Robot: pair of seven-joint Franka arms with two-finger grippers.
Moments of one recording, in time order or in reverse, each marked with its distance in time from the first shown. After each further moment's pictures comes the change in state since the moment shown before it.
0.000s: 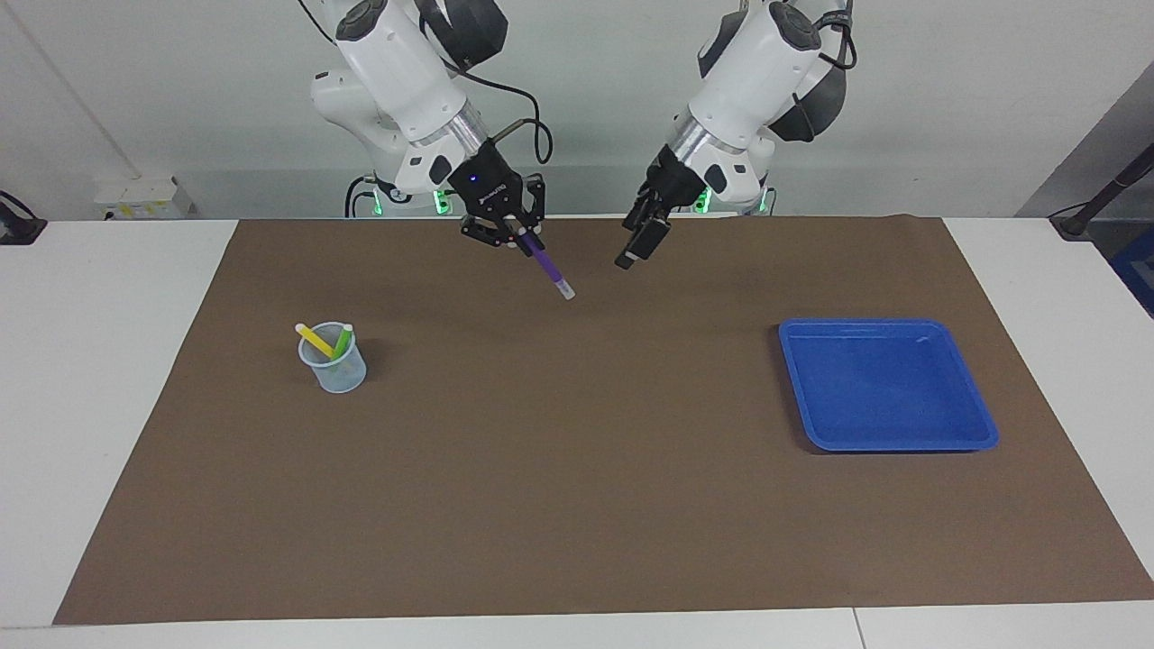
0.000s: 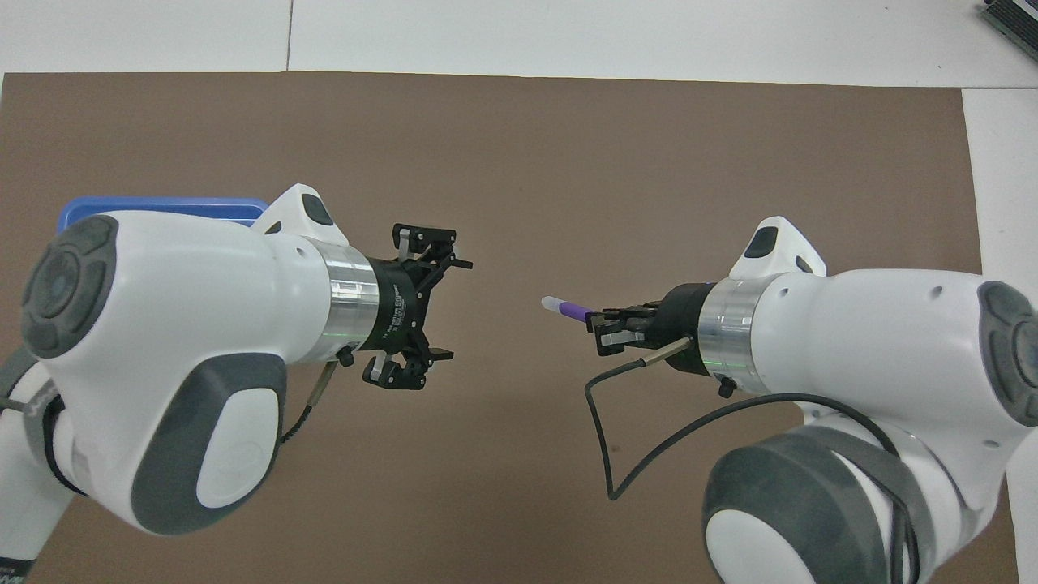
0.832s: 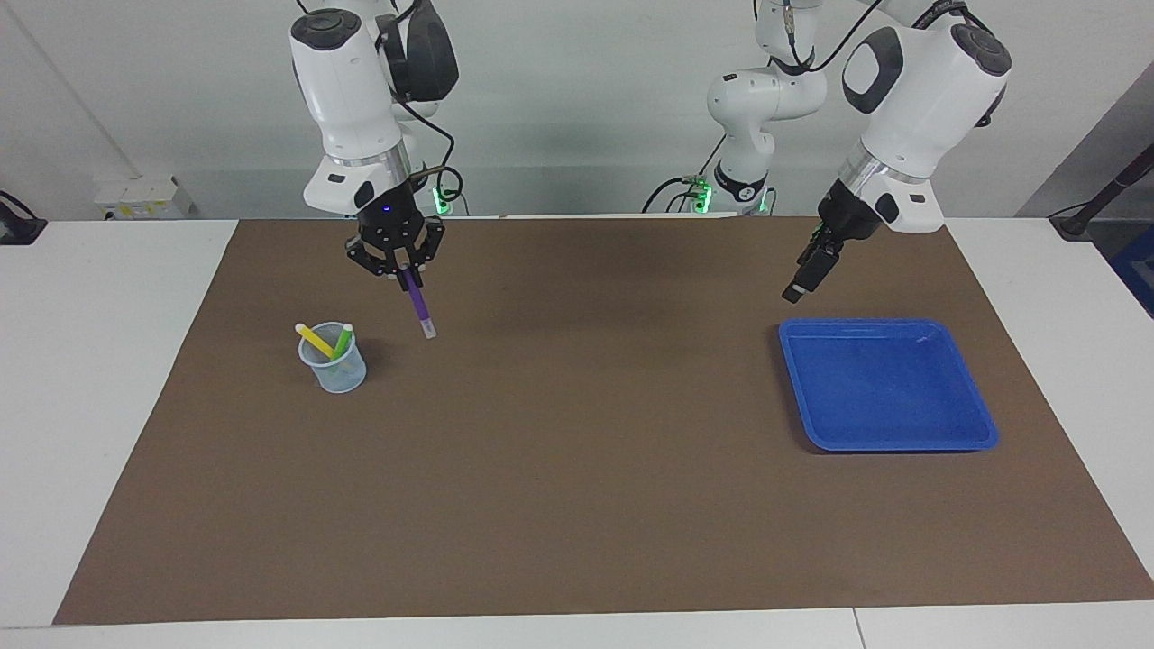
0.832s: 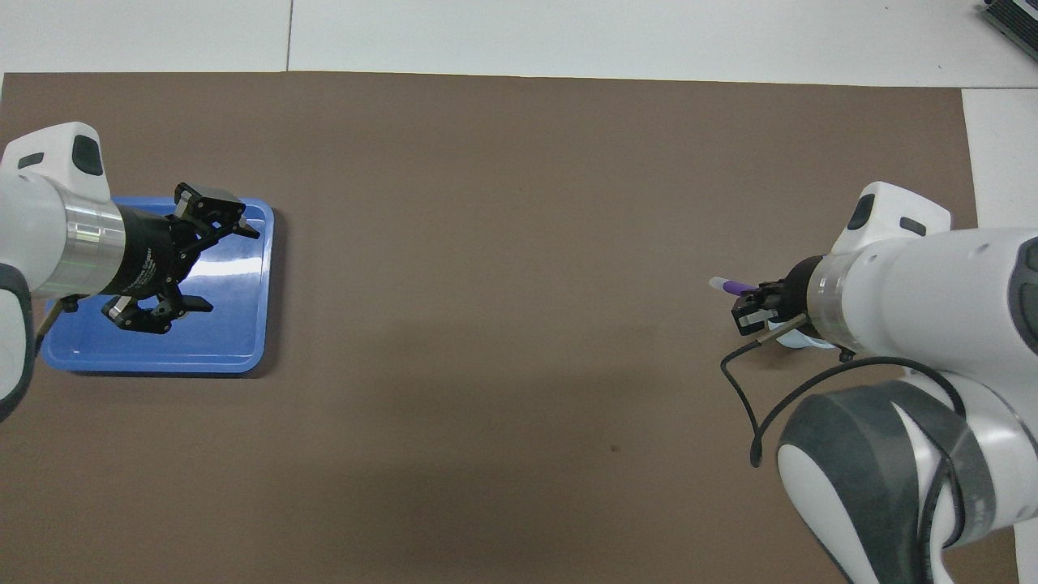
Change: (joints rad) left arm 0.325 -0.014 0.010 0.007 0.248 -0.164 0.617; right arm -0.164 0.000 -0.007 0.002 -0.449 -0.118 -0.174
